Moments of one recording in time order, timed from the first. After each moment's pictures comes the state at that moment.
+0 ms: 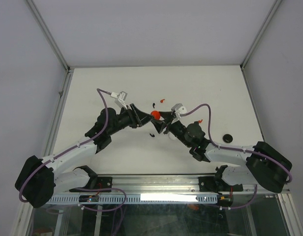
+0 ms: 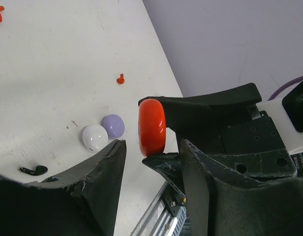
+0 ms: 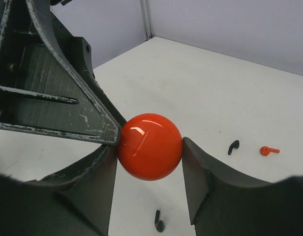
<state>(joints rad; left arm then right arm) -0.64 1.09 0.56 0.41 0.28 -0.90 0.94 1.24 0.42 0.94 0.12 0.12</state>
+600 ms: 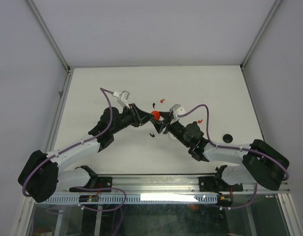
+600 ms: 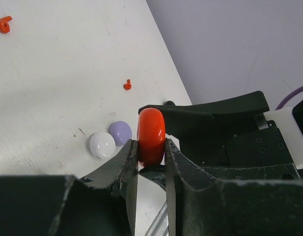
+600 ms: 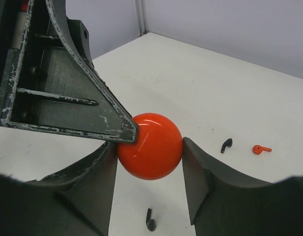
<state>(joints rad) -0.66 1.16 0.57 0.48 0.25 -0.88 0.94 1.28 0.42 0.97 0.13 0.08</state>
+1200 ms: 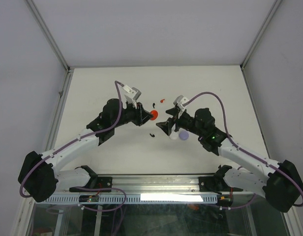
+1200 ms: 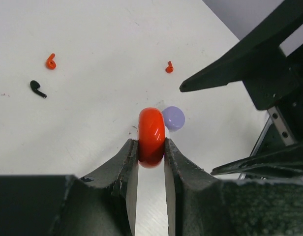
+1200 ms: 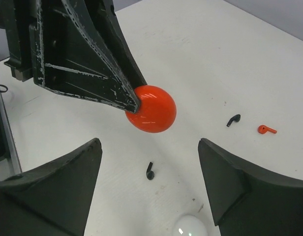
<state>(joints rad) -0.67 1.16 0.74 0.18 0.26 -0.38 0.76 1.05 0.55 0.39 -0.25 0.05</state>
